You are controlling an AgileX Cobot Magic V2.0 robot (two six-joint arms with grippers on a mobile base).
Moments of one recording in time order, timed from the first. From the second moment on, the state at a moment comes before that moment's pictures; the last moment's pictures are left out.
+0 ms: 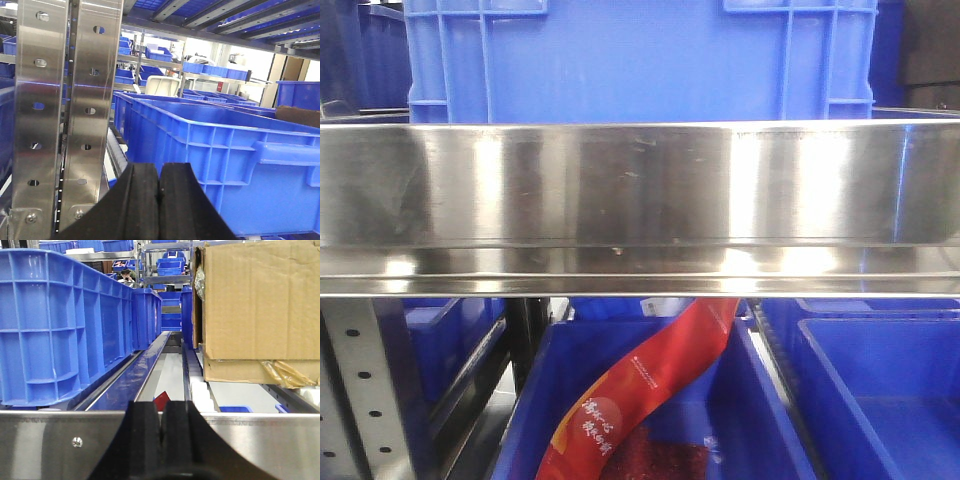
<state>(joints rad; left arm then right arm) -0.26 0.21 -0.40 0.06 0.13 -0.18 -0.05 0.00 0.00 0.08 0.01 0.01</state>
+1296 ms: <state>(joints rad) 0.00 0.01 0.00 0.07 -0.07 -0.09 -0.05 0.00 0.00 0.08 0.01 0.01</state>
